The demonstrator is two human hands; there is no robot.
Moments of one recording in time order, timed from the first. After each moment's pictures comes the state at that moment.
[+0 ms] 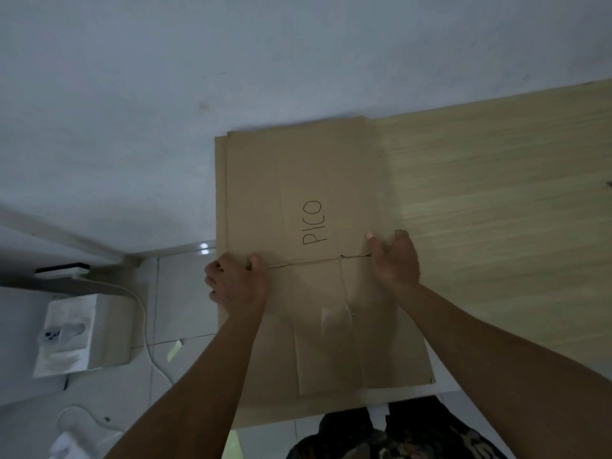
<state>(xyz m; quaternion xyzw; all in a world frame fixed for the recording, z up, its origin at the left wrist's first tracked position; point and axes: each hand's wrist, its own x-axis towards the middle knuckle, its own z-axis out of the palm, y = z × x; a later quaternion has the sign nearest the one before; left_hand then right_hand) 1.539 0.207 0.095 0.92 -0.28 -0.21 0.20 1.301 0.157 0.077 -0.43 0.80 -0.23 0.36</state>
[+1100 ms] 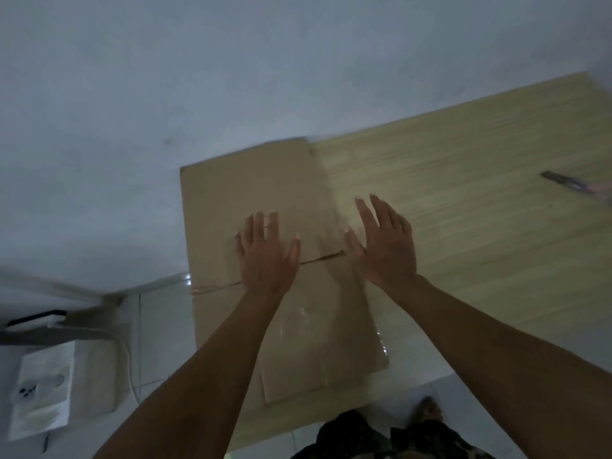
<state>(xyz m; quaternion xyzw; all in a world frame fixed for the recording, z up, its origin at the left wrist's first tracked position) 1.477 0.161 0.117 0.73 -0.66 -0.07 0.16 1.266 0.157 0.113 -0.70 0.68 -0.21 0.01</state>
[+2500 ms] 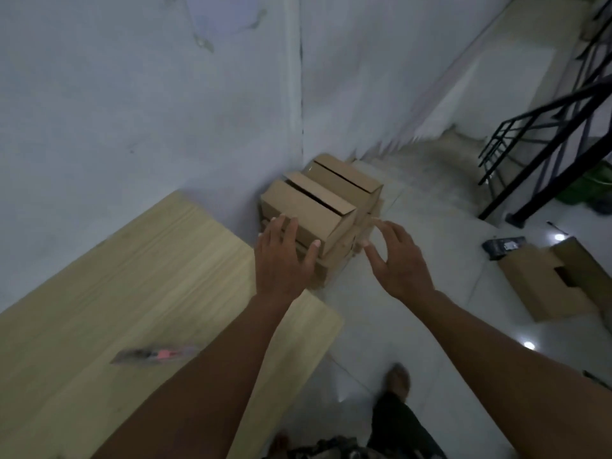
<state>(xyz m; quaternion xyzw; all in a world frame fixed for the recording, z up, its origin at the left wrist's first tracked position) 0.528 0.058 0.150 0.40 -0.87 -0.17 0.24 0.352 0.202 0.157 -0.43 0.86 -0.28 0.07</state>
